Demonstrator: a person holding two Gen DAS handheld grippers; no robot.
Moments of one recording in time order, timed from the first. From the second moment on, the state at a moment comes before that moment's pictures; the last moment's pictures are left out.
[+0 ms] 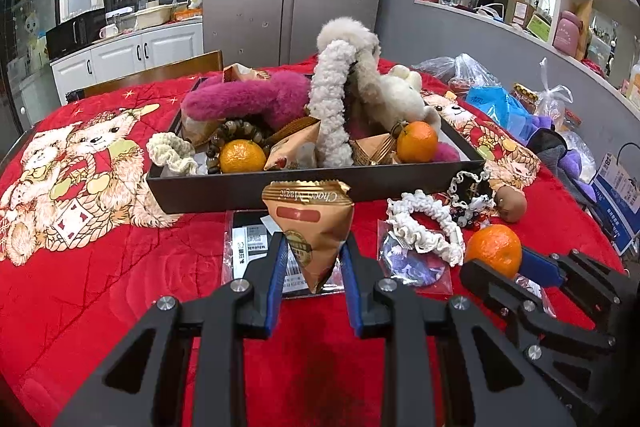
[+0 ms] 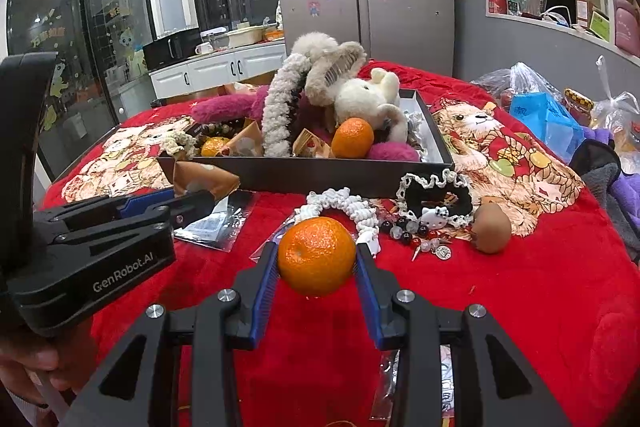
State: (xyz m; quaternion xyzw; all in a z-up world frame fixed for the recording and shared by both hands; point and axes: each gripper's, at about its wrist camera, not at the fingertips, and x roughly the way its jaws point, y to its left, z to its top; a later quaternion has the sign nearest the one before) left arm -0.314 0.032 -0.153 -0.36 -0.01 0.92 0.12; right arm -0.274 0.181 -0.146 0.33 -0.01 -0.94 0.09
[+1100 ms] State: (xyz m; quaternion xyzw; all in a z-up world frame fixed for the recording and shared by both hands) left arm -0.434 0.008 -0.084 -0.38 -0.05 0.92 0.11; right arm -0.402 0.179 -0.066 0.35 -0.05 -0.93 0.08
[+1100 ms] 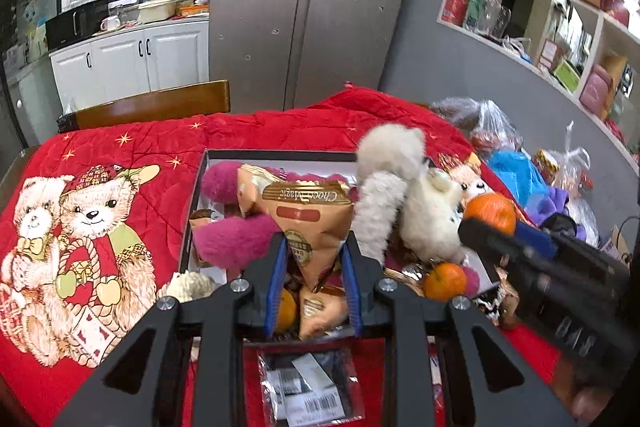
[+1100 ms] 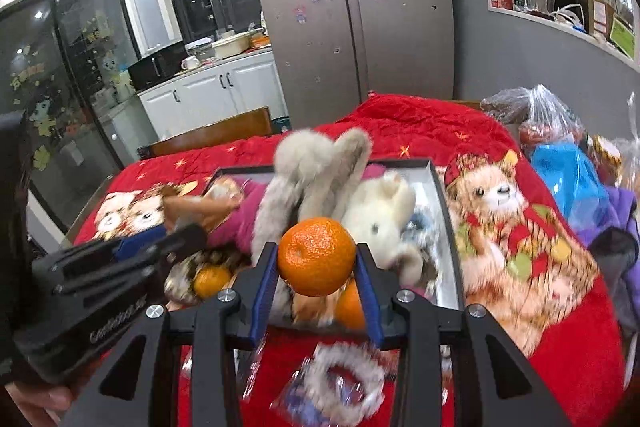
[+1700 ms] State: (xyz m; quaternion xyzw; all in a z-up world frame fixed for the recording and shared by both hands) left arm -0.441 0.000 -0.096 -0.39 -0.02 0.91 0.12; right arm -0.426 0.155 -0.096 0.39 -0.03 -0.91 0.14
